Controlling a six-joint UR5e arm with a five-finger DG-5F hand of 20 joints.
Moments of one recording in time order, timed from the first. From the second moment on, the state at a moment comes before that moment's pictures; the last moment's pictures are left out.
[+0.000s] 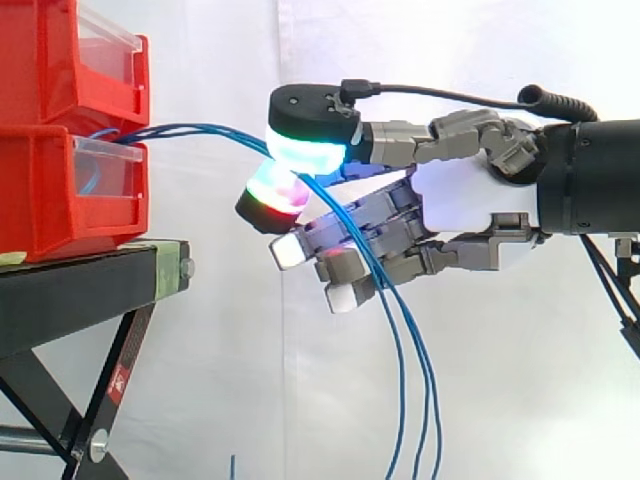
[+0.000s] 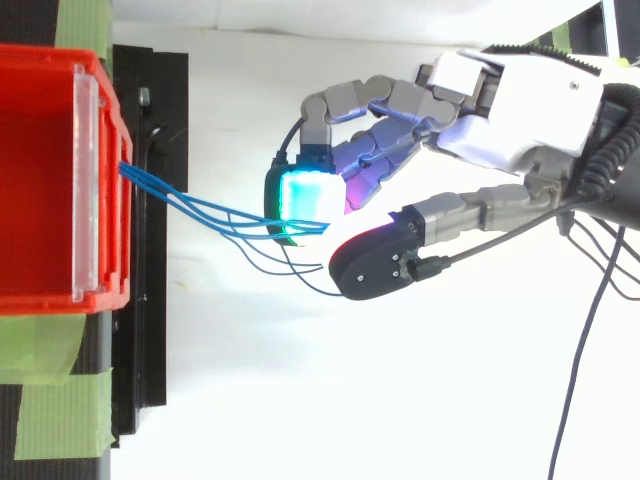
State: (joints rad) arm 0.18 -1.90 -1.82 -2.56 -1.13 -0.19
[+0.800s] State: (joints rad) arm 0.18 -1.90 -1.82 -2.56 -1.13 -0.19
